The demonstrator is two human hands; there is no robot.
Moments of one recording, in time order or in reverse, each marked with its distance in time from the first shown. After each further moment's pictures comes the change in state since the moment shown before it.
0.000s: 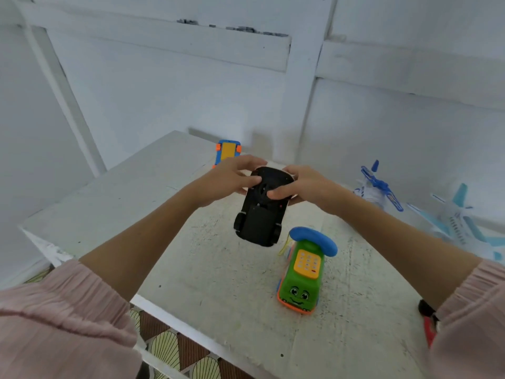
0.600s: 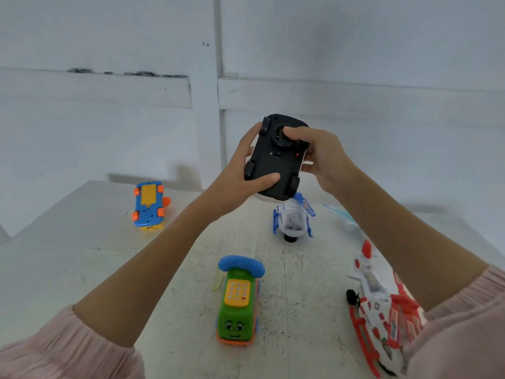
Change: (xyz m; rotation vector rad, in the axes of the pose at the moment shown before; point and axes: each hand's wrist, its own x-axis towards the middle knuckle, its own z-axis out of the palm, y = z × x) left_hand 0.042 0.112 0.096 -0.252 -0.128 0.439; right_hand -0.088 -0.025 -0.121 0.529 0.681 -0.129
